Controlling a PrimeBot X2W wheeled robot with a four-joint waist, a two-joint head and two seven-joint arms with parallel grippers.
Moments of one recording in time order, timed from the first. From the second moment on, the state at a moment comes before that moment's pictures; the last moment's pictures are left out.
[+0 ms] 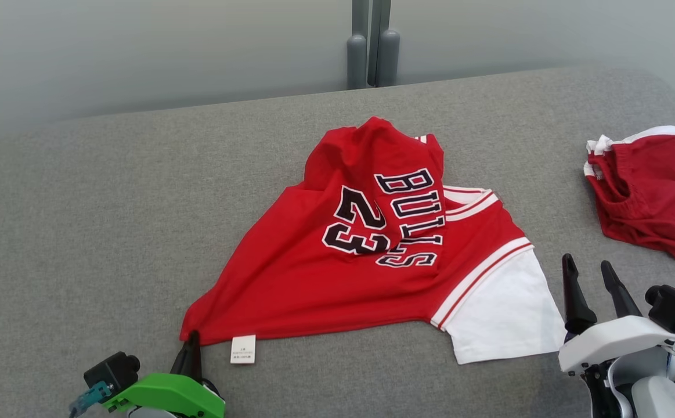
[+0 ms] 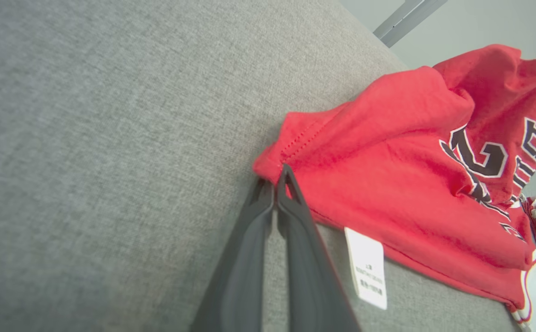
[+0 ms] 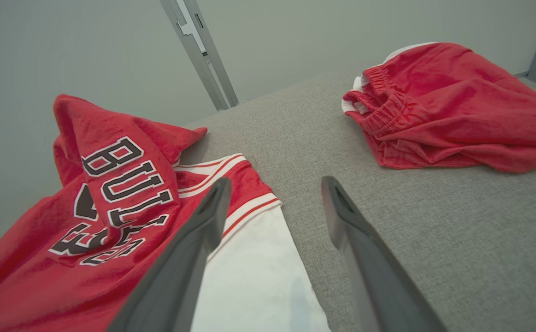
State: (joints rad) left arm -0.18 0.11 -0.29 0.69 -0.92 -0.07 -0.23; right arm -0.09 -0.05 -0.13 0.27 0.35 0.13 -0.12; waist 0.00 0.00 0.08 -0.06
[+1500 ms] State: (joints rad) left arm 0.10 0.16 -0.17 0.11 -0.47 0.05 -0.26; right arm 0.07 -0.05 -0.04 -0.06 0.19 0.13 -0.06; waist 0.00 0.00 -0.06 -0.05
